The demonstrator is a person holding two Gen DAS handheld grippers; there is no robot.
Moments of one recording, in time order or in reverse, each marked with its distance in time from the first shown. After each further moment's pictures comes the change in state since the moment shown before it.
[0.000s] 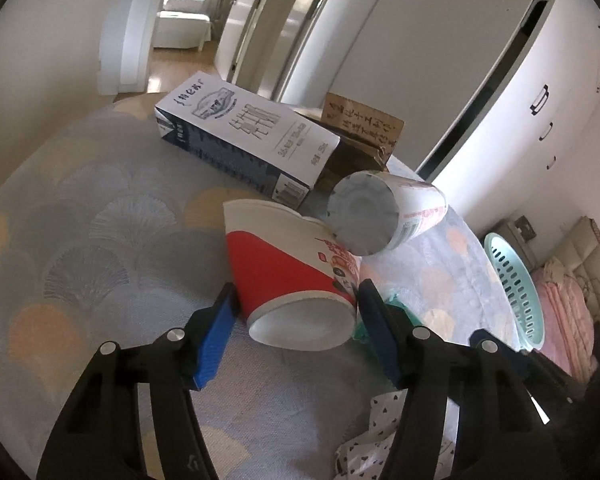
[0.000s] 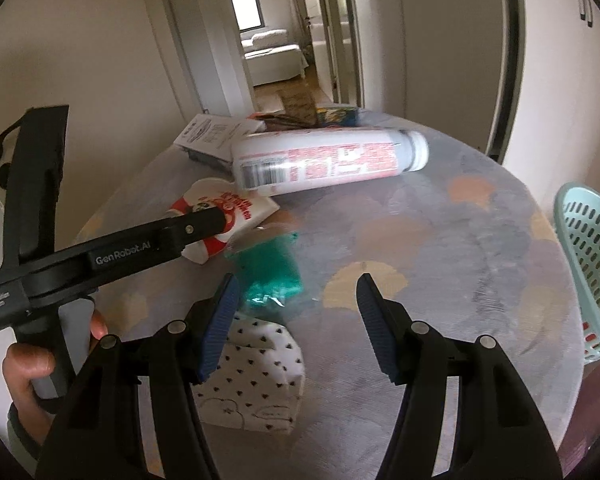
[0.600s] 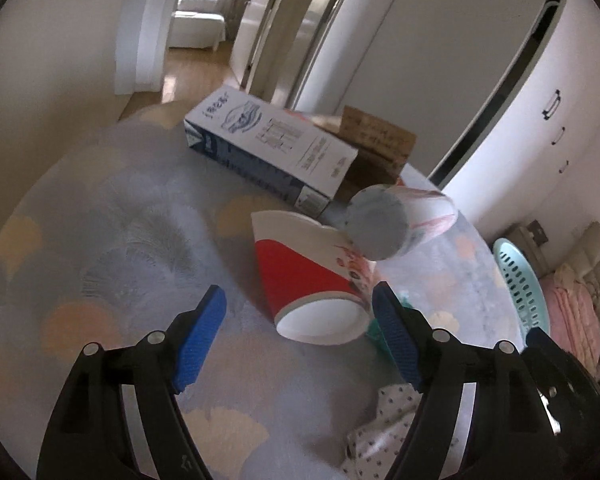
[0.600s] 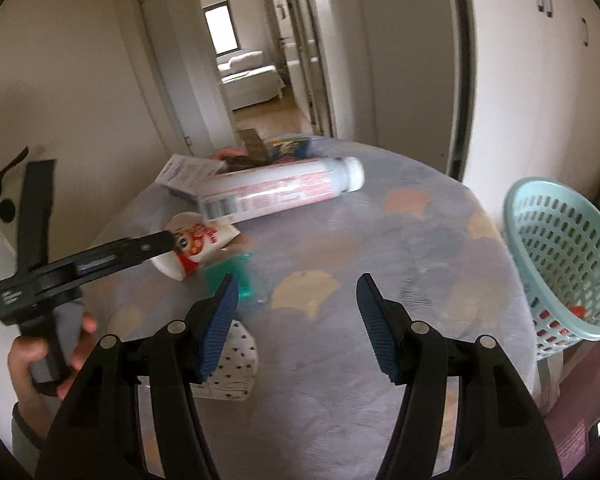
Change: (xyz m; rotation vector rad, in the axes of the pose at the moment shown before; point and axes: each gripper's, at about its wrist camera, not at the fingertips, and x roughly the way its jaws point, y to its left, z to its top) left arm -0.010 0.006 0.009 -0.016 0.016 0.061; right arm -0.049 -0.033 -0.003 0.077 -0.079 -0.045
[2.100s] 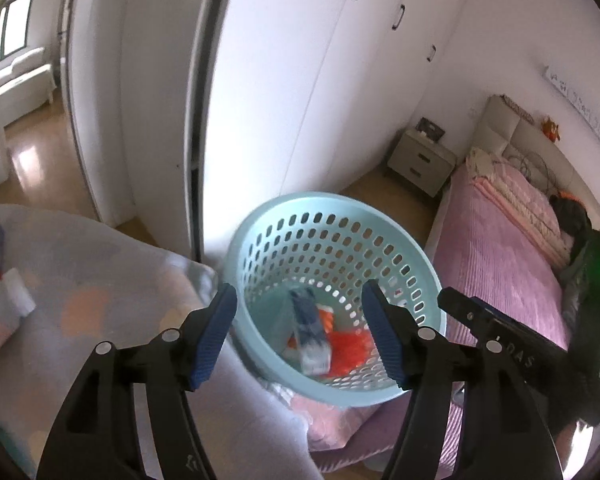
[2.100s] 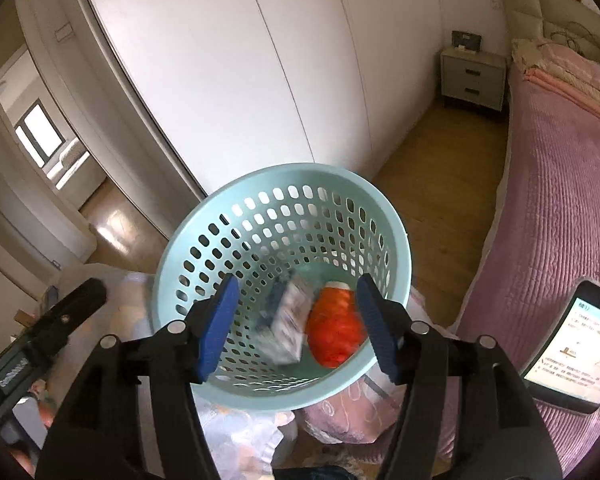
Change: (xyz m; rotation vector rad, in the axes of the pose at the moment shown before) left arm 0.104 -0.343 -0.016 0.458 0.098 -0.332; right arm -0.073 -0.326 -0.004 0.585 -0.052 -0.411
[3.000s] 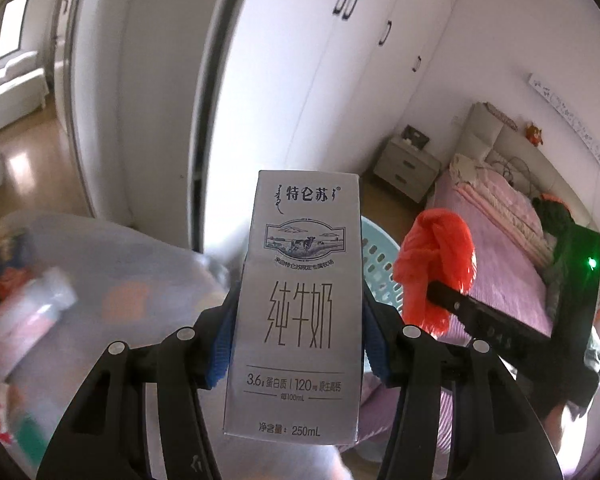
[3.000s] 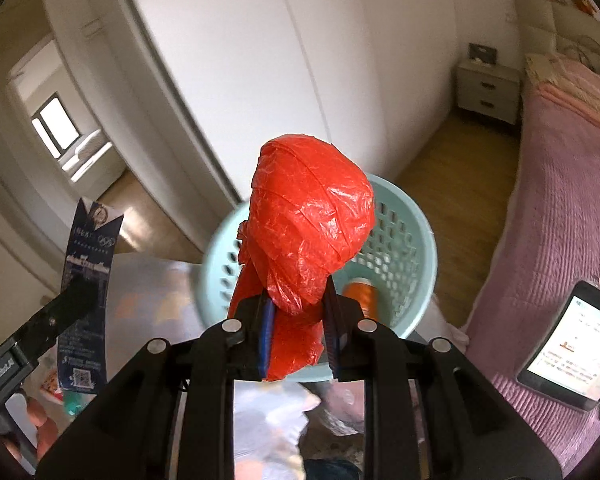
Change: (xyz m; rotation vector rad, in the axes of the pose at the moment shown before) left arm -0.046 0.014 -0.003 0.011 -0.008 -0.055; right arm -0.035 0.027 -0.007 -0.042 -0.009 0.030
